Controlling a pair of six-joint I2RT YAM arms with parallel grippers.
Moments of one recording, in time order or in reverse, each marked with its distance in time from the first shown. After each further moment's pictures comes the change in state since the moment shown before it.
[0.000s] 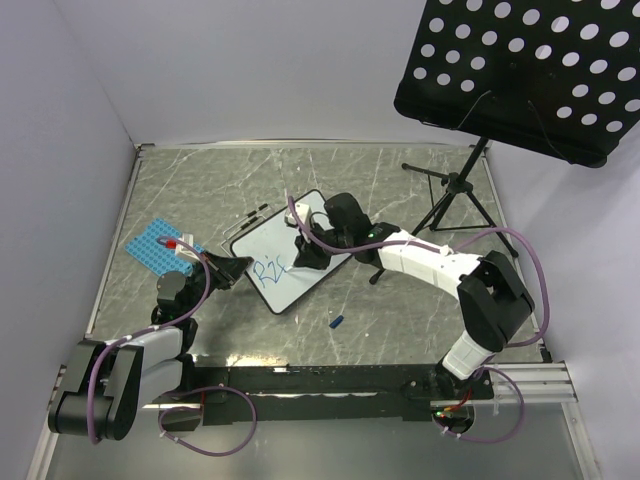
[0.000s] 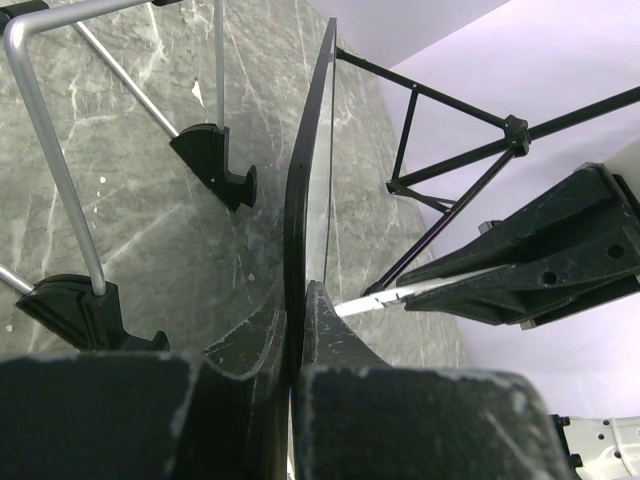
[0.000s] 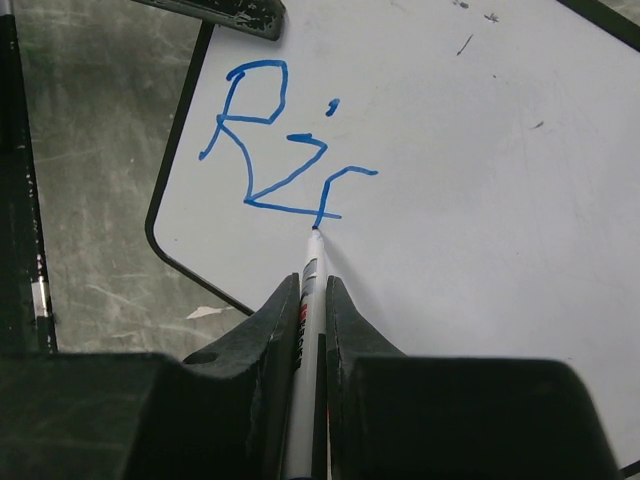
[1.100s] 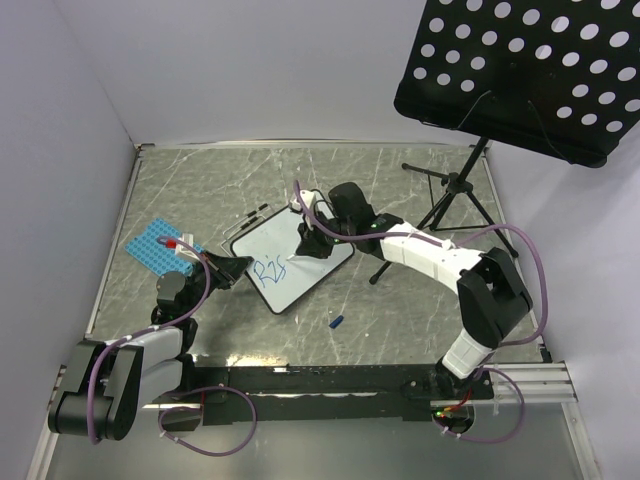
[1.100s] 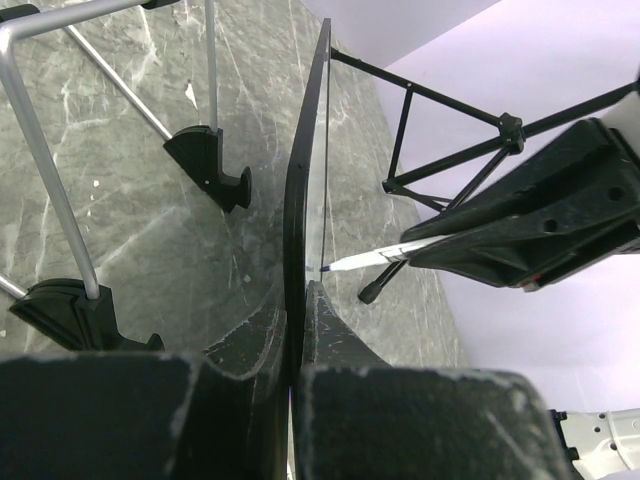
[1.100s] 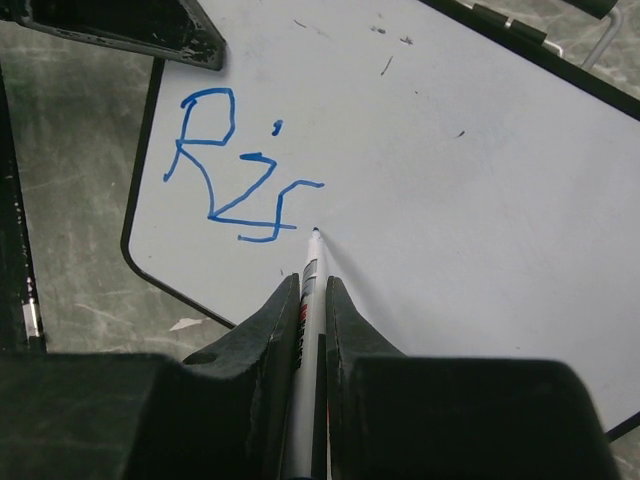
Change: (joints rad) left arm 0.000 0.000 0.000 0.011 0.007 0.000; right arm -0.050 0.008 0.055 -0.019 -0.004 0.028
